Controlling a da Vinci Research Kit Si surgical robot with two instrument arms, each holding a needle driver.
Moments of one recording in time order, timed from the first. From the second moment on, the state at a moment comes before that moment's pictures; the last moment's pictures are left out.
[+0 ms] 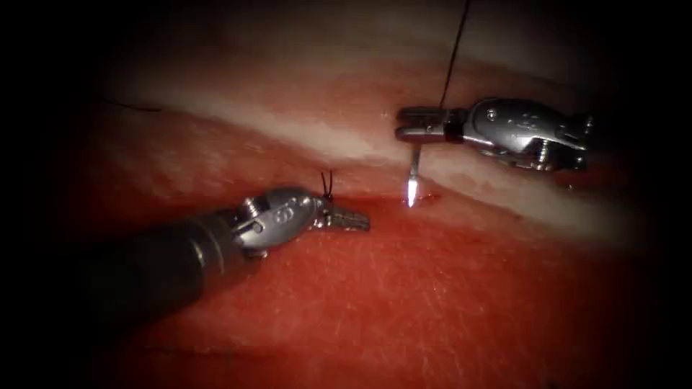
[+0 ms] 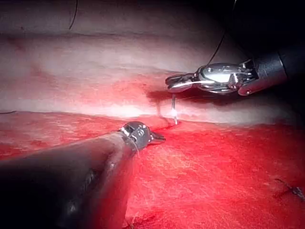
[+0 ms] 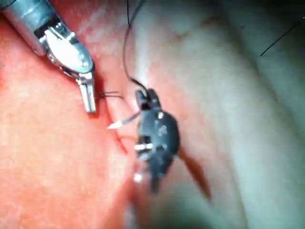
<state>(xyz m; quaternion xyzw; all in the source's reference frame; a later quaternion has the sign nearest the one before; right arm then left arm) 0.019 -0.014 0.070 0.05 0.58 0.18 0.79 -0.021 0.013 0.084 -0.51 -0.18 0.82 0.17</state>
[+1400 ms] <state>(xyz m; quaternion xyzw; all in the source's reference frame) 0.022 -0.016 0.075 -0.08 0.64 0.03 0.77 -0.022 0.010 0.085 -0.50 -0.21 0.82 0.18</state>
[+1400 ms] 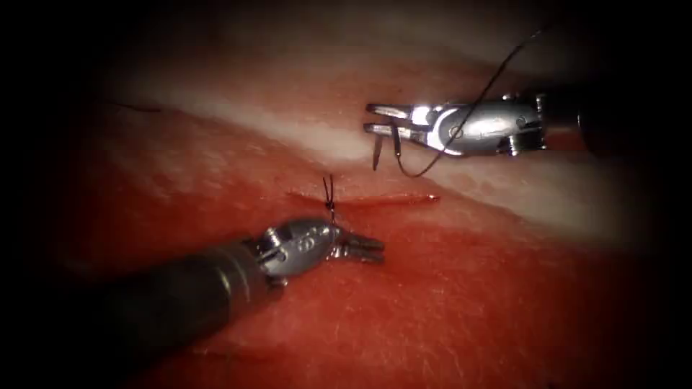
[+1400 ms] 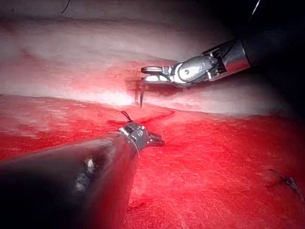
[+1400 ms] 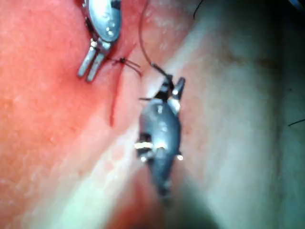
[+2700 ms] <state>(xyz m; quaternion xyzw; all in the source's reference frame) 0.021 -0.027 0.080 -0.15 0.63 -0.07 0.76 -0.021 0.010 0.084 -0.51 -0.22 0.82 0.18</state>
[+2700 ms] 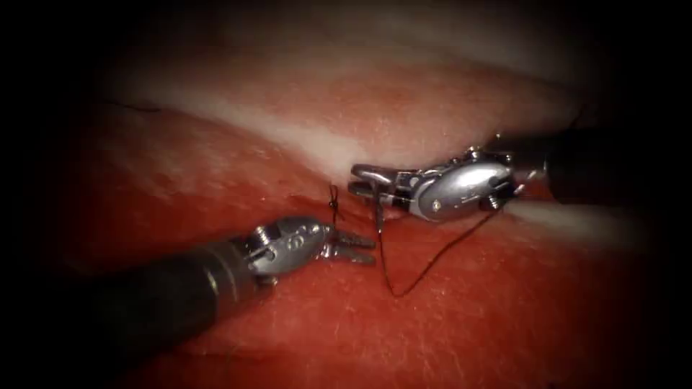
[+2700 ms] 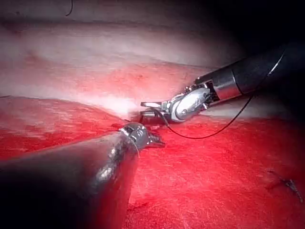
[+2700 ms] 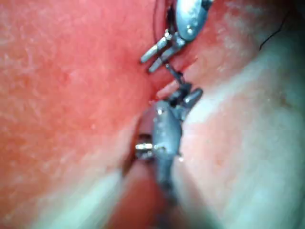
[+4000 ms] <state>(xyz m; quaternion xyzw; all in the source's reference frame) 0.020 -0.023 0.078 -0.03 0.62 0.06 0.78 -0.022 0.010 0.085 -0.50 -0.22 0.81 0.19</state>
